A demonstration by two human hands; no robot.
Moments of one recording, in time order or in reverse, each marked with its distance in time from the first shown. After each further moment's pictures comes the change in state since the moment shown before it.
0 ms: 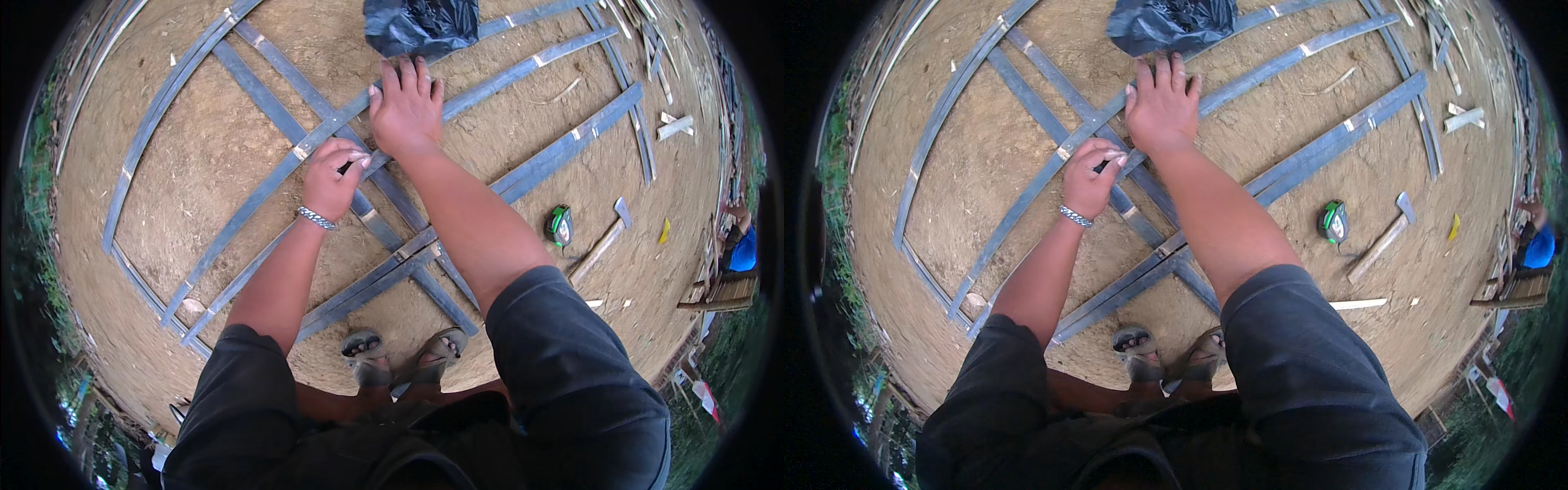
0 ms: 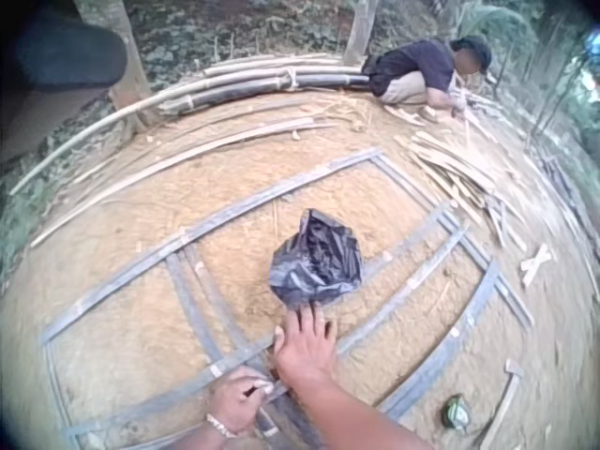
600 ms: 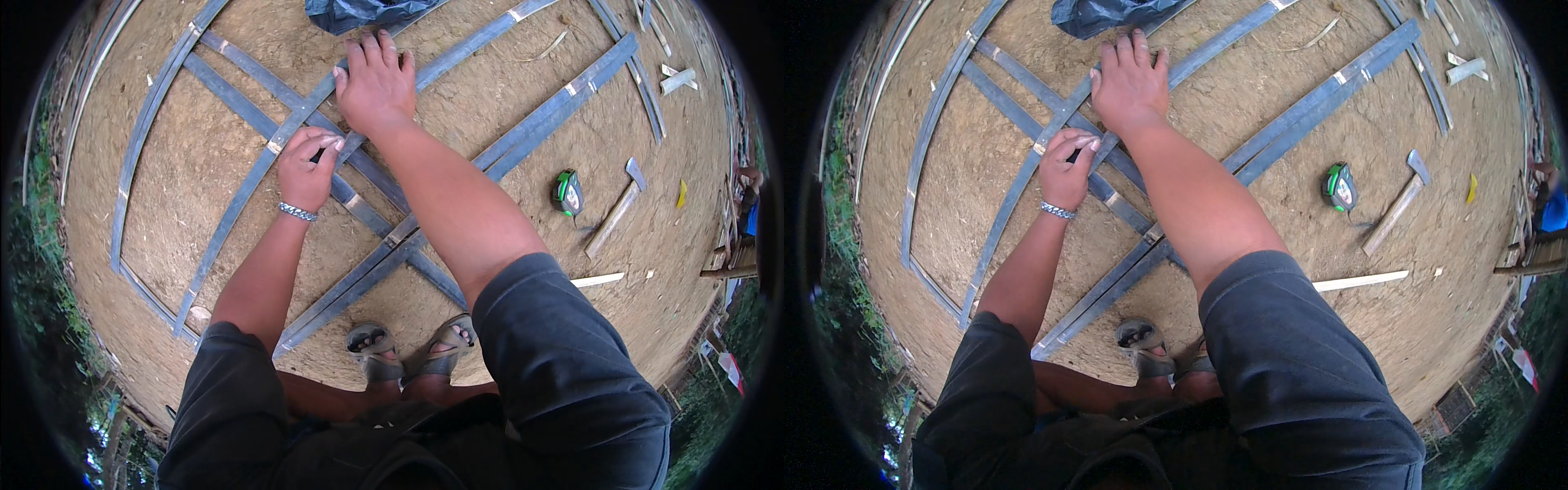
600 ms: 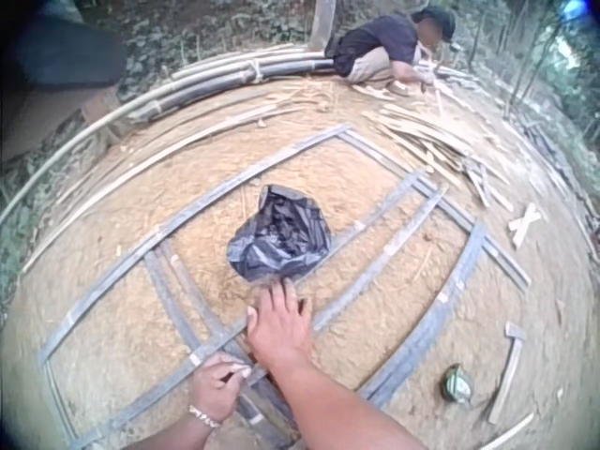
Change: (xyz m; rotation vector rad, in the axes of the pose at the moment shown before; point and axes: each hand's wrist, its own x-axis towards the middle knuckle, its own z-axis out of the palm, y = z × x) left_hand -0.004 0.003 0.007 0.054 0.035 0.023; right_hand -0.002 0.006 0.007 0.026 0.052 0.027
